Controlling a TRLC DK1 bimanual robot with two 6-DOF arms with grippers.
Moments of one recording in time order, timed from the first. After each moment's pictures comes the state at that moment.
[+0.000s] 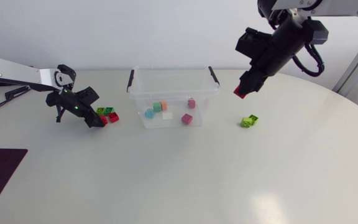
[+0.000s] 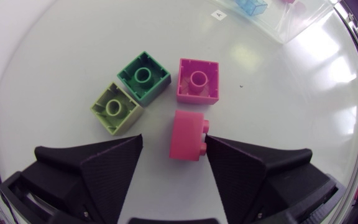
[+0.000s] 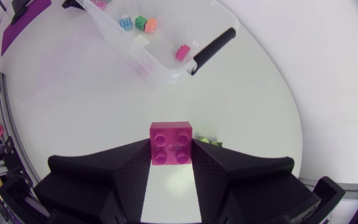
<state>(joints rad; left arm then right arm) 0.14 2.30 1.63 -0.65 0.33 0.94 0.27 1.78 1.71 -1.09 -0.05 -0.59</state>
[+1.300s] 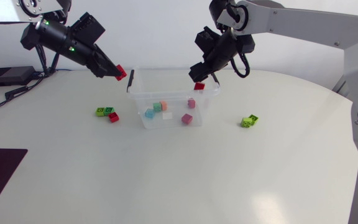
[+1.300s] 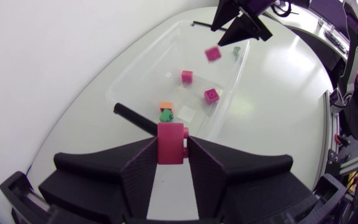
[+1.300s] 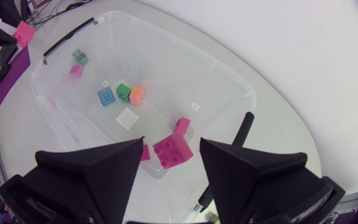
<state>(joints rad) -0.11 1.84 1.74 -0.88 0.47 0.76 0.37 2.14 2.00 -0.80 -0.10 -0.32</state>
